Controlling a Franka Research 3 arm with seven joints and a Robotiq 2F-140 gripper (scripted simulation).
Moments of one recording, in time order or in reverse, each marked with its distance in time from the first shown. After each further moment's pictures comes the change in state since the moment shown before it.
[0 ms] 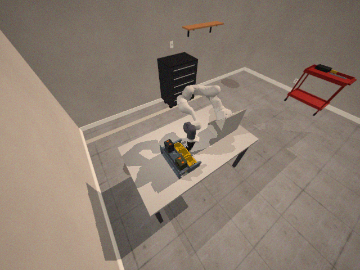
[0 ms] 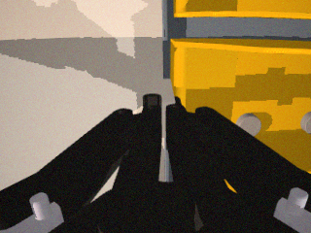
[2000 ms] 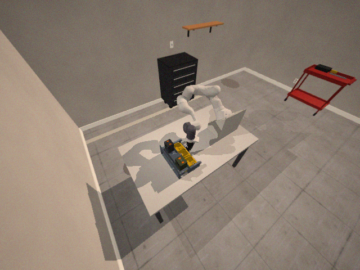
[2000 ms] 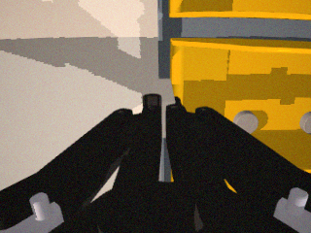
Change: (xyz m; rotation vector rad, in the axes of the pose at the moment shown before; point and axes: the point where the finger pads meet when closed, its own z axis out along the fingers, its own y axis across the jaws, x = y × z) arm 0.000 0.005 0.000 0.001 0.000 -0.006
